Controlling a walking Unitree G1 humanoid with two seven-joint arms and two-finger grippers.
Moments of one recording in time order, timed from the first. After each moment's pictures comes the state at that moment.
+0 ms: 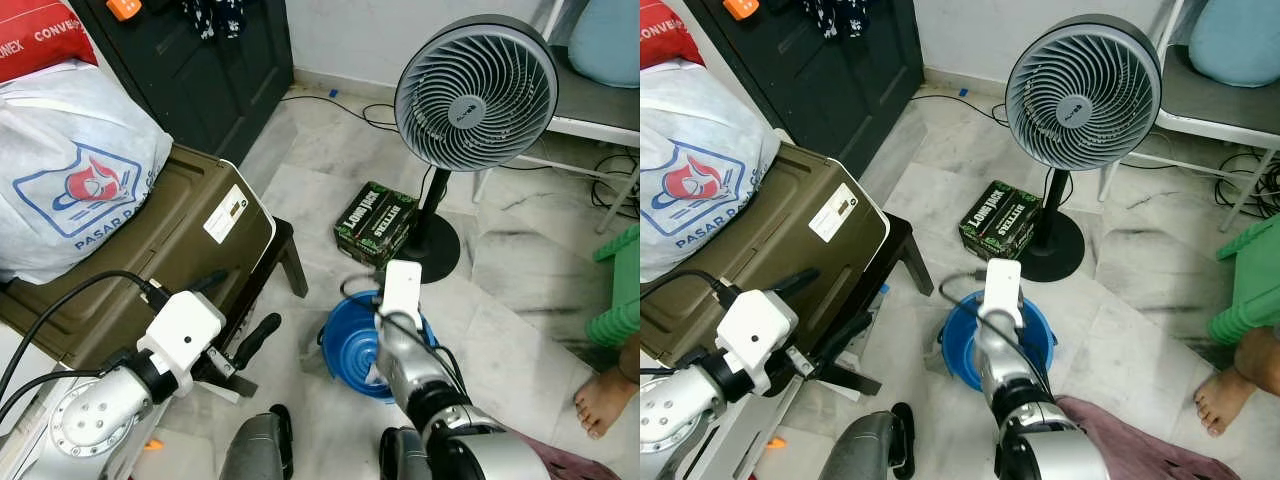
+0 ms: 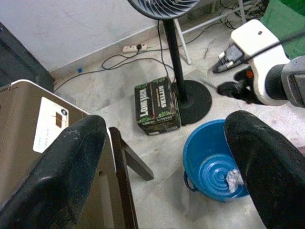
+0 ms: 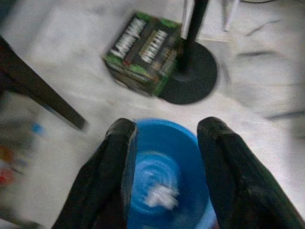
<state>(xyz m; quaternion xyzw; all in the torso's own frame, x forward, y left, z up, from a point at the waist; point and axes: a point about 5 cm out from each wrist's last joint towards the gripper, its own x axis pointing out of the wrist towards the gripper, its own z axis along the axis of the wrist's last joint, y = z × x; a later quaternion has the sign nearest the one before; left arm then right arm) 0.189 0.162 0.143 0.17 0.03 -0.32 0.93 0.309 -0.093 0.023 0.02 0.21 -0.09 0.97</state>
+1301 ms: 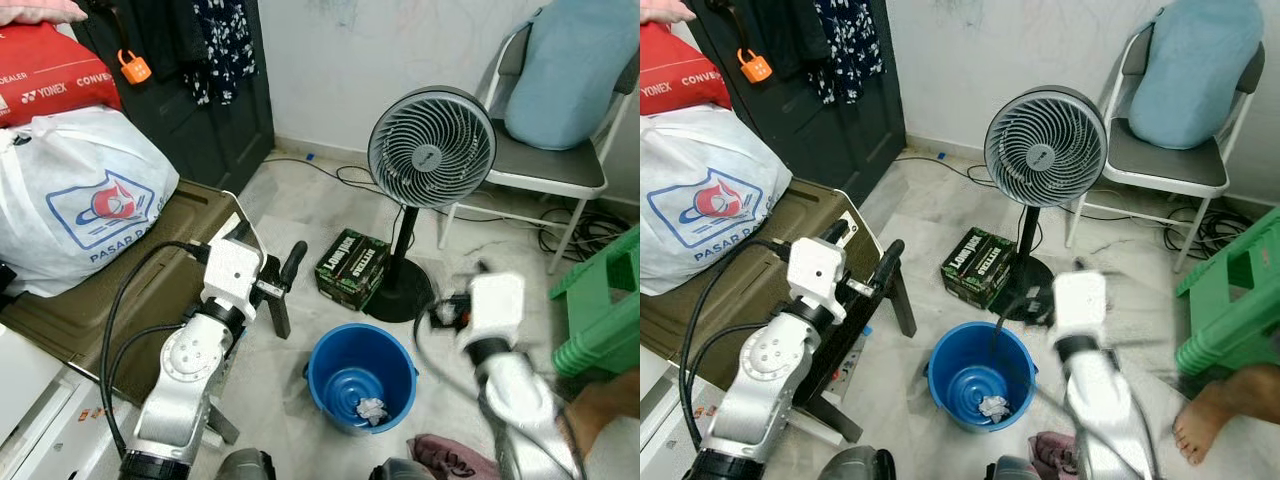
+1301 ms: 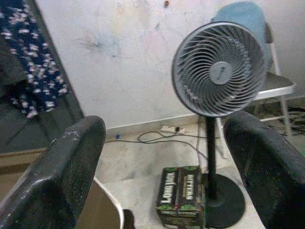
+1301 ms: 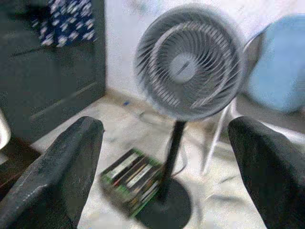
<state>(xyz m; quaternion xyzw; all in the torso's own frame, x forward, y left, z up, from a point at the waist) 0.263 0.118 0.116 0.08 -0.06 -0.19 0.98 0.240 -0.180 0.101 -0.08 -0.01 0.02 1.00</state>
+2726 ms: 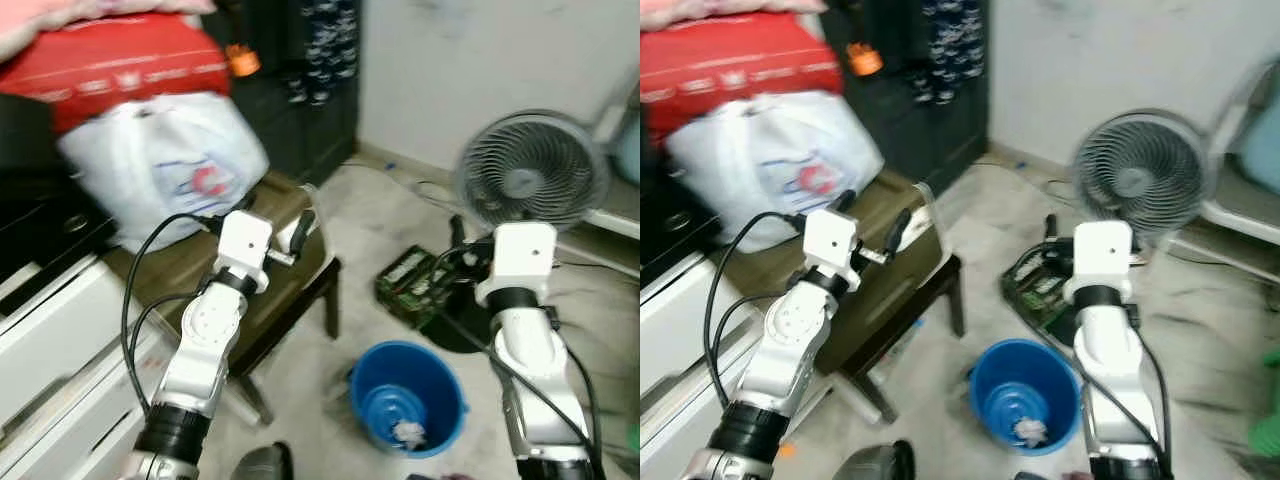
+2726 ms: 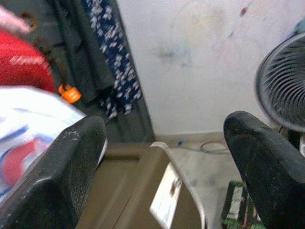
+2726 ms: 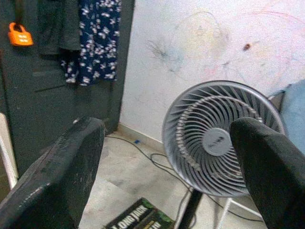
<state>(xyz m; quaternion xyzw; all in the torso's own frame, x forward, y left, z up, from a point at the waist) 0.297 0.106 0.126 0.08 -0.10 -0.18 0.97 0.264 -0.191 0.144 -0.12 -0.06 -0.07 0.99</state>
